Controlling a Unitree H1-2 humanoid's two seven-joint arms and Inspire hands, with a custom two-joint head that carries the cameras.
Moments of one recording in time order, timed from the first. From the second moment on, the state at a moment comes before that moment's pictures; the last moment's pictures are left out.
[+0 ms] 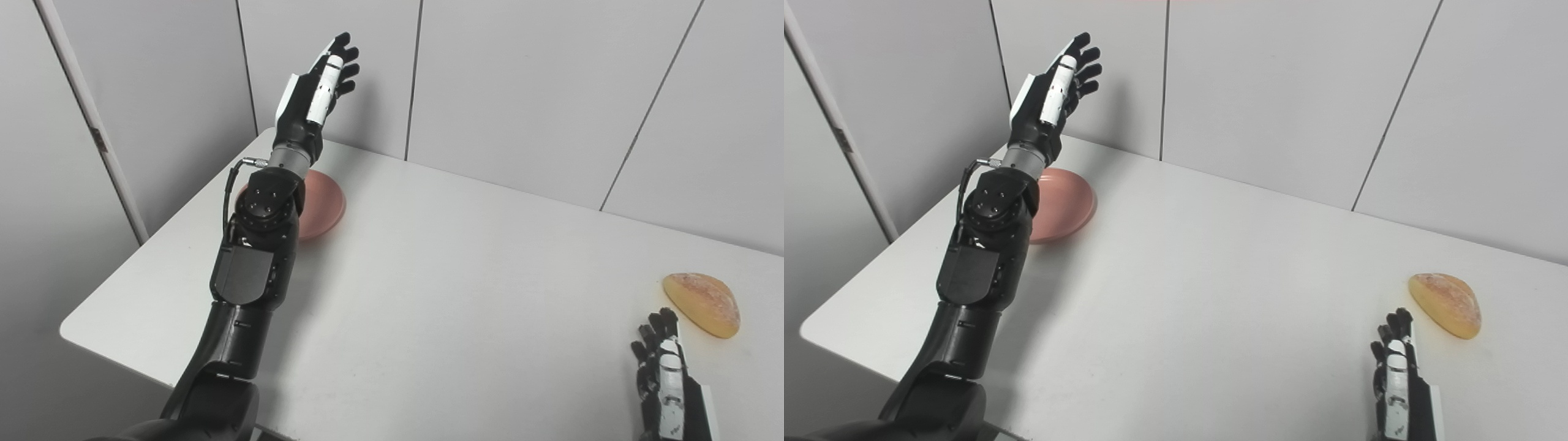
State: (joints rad) left arm -0.57 0.30 0.26 0.05 -0.06 0.23 0.01; right arm -0.02 0.01 0.02 -0.04 0.10 -0.05 0.07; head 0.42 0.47
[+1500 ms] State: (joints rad) left arm -0.57 0.48 0.45 0.36 -0.21 0.18 0.06; right arm -0.02 -0.01 0.02 -0.04 0.11 -0.05 0.08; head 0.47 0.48
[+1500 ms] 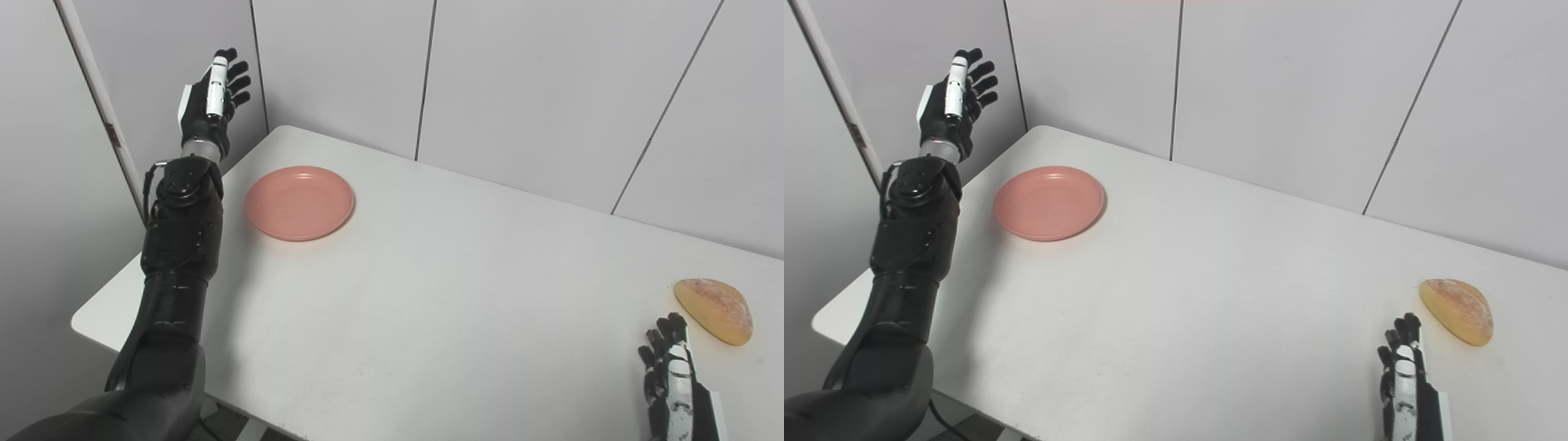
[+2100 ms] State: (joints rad) left arm -0.54 0.49 0.48 0.47 -0.27 0.17 0.05; right arm -0.02 -0.01 0.02 -0.04 0.13 -0.05 0.08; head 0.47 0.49
